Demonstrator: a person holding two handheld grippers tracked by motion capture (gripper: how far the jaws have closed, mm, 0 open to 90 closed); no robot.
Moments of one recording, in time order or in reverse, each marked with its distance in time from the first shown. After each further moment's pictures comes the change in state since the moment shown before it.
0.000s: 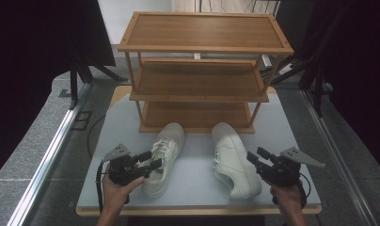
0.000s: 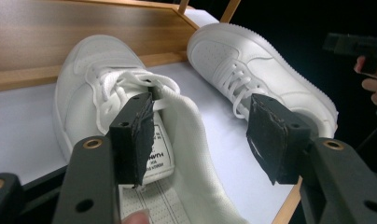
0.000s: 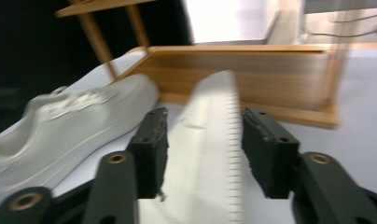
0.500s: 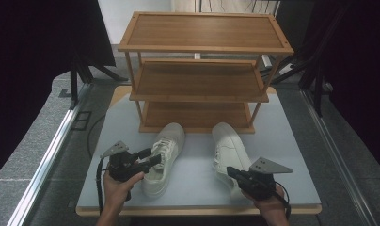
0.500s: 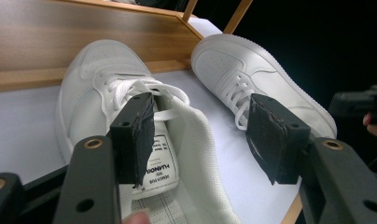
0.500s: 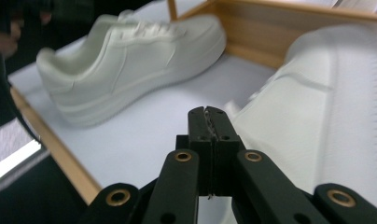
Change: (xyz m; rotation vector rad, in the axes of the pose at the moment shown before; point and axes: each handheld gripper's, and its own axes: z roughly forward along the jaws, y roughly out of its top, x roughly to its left) left arm 0.008 0.002 0.007 -0.017 -0.013 -0.054; right arm 0.052 -0.023 0.021 0.188 0.156 -0.182
